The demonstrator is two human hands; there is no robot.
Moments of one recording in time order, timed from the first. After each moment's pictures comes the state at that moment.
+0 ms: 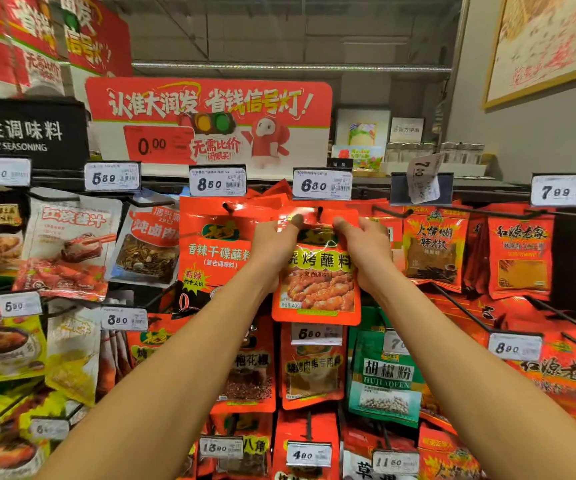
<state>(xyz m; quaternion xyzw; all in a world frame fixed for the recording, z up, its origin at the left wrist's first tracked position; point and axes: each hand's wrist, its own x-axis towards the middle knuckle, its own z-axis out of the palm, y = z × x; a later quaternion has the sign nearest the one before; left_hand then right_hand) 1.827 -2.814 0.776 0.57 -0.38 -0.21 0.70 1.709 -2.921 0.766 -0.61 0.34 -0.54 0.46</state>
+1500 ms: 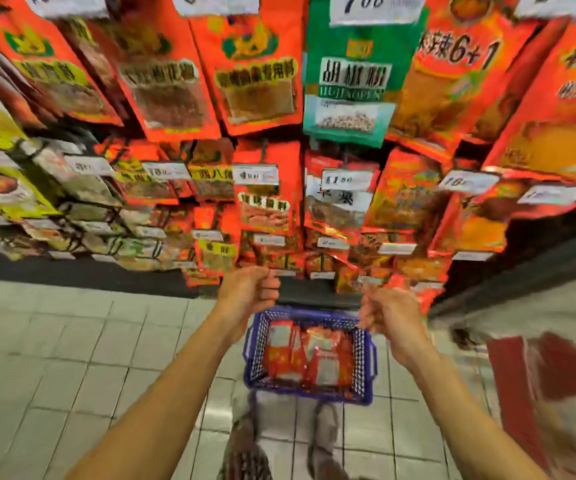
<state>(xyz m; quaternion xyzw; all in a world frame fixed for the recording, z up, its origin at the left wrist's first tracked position) 1.670 -2.660 0.412 0.66 -0.07 -0.54 0.52 1.444 -2.760 0.368 -0.44 0.59 -0.20 0.65</state>
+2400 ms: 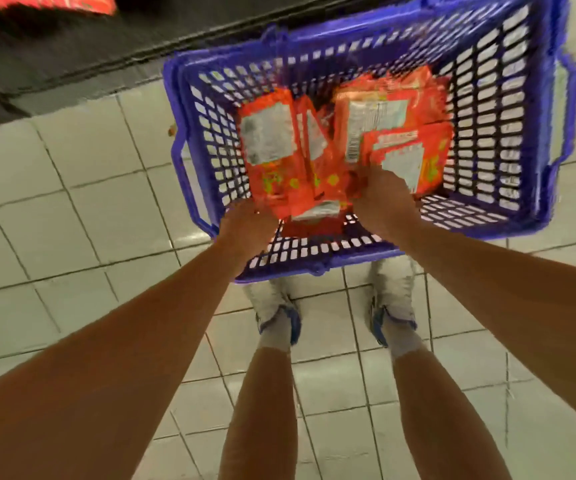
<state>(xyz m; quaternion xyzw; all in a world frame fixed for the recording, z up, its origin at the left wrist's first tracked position) 1.705 -2.571 -0.289 0.79 -0.24 -0.56 -0.04 1.495 -2.640 -0.318 -0.65 0.63 0.19 0.37</state>
